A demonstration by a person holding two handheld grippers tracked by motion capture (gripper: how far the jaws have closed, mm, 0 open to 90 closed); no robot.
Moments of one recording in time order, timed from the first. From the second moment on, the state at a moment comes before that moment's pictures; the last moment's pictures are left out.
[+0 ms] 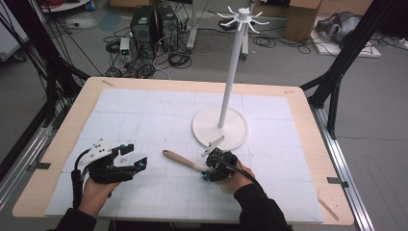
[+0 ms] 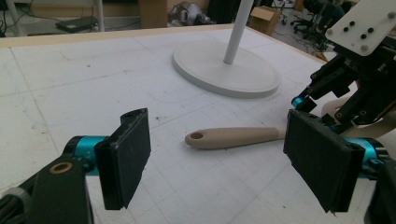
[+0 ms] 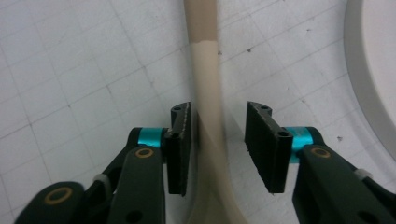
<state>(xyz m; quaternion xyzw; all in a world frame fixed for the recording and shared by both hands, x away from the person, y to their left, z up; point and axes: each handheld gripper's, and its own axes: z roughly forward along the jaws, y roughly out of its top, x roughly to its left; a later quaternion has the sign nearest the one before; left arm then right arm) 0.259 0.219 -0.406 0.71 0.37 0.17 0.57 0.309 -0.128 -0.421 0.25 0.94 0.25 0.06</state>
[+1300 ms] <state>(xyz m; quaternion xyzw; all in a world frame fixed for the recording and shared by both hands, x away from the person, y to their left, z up) 0.258 0.220 -0.406 0.71 0.38 0.16 0.58 0.293 -0.137 -0.410 0.28 0.90 0.31 0.06</state>
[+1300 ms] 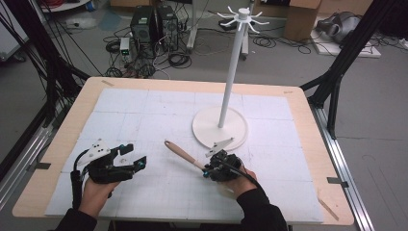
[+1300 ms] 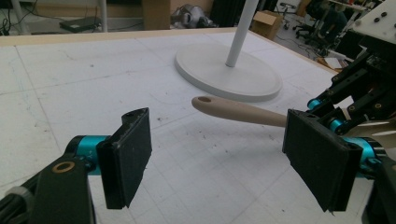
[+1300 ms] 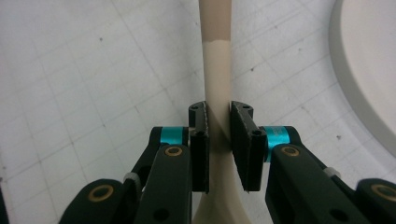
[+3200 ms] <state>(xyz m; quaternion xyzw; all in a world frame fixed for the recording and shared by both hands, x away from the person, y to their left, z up) 0.298 0.130 -0.309 0.66 0.31 0.07 0.69 0.253 -0.151 -0.353 0.24 0.78 0.55 0.18</state>
